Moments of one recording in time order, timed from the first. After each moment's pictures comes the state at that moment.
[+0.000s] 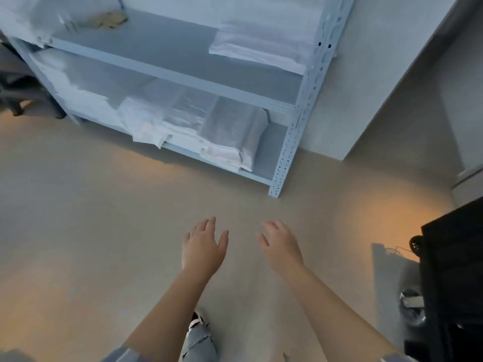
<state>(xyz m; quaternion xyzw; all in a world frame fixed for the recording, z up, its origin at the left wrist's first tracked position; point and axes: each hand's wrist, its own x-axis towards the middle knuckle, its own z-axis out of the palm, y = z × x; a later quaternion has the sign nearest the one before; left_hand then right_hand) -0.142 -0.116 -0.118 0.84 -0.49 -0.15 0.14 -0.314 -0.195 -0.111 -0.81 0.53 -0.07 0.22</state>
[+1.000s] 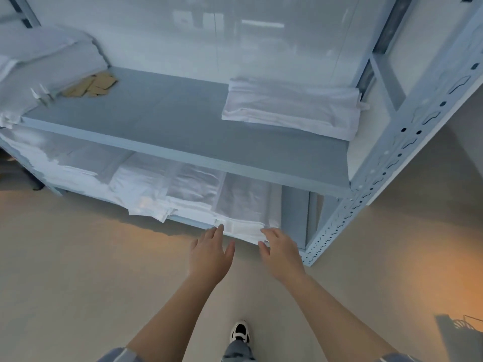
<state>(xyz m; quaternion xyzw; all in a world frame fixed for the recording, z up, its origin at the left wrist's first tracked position) 0.177 -0.465 -0.114 0.80 -0.57 -0.13 0.12 0.004 -0.521 -0.110 -0.79 0.56 -0.09 0.22</state>
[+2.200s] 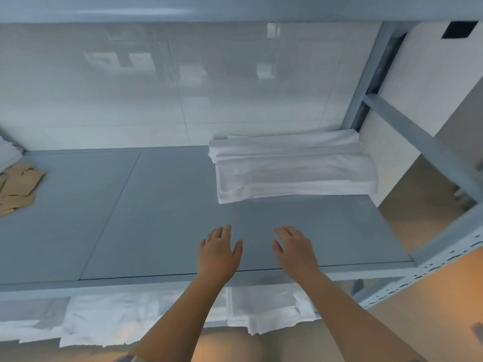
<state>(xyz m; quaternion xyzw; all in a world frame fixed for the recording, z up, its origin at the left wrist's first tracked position) 0.387 -0.857 -0.079 0.69 -0.70 -0.14 0.13 0.188 -0.854 -0.076 -0.71 0.68 -0.14 0.13</state>
